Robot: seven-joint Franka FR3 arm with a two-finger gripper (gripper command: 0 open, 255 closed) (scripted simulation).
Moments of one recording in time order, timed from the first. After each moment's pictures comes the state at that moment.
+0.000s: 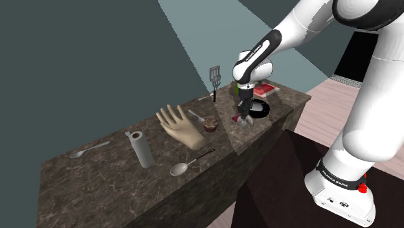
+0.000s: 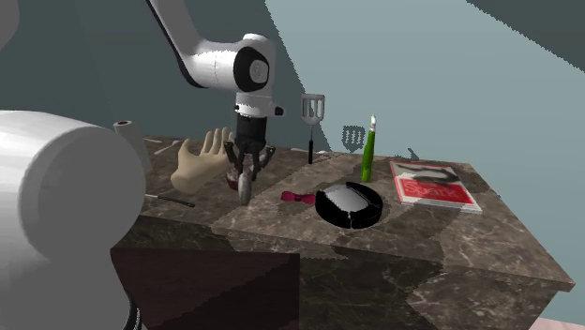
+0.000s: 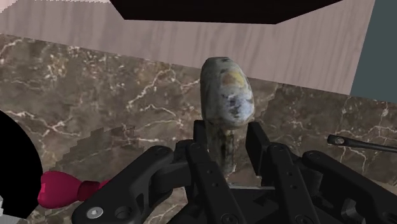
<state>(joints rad) -0.07 0.17 -0.18 -2.35 0.15 2.30 -0.33</state>
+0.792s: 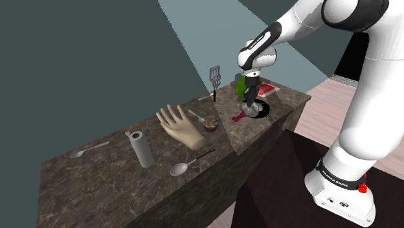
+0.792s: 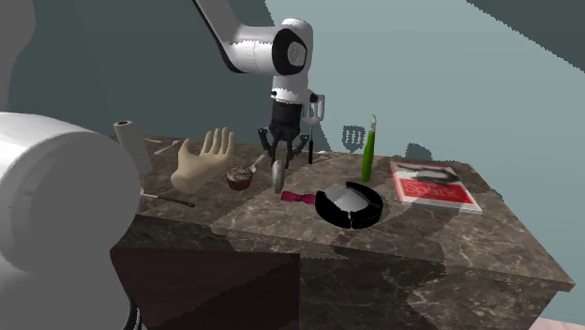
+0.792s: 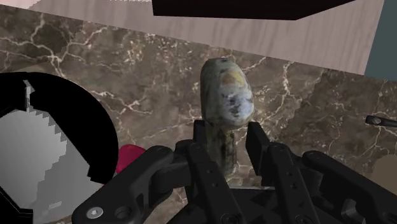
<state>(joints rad) -0.16 0.24 -0.25 -2.16 0.12 2.16 -0.46</state>
